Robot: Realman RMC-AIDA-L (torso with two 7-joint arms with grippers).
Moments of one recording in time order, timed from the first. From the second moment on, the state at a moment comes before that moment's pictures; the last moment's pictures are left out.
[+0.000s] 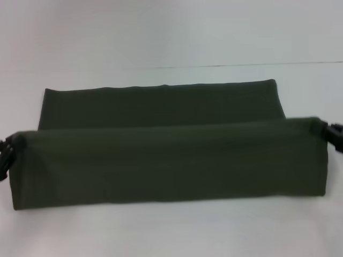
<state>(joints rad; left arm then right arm) -0.39 -2.16 0.01 0.81 2.18 1.61 -1.20 0.41 2.08 -0.29 -0.66 -2.05 -1.47 1.52</state>
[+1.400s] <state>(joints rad) -0.72 -2.17 0.37 0.59 1.96 0.73 -1.19 0.80 2.09 -0.50 -0.45 -2.04 -0.65 1.50</state>
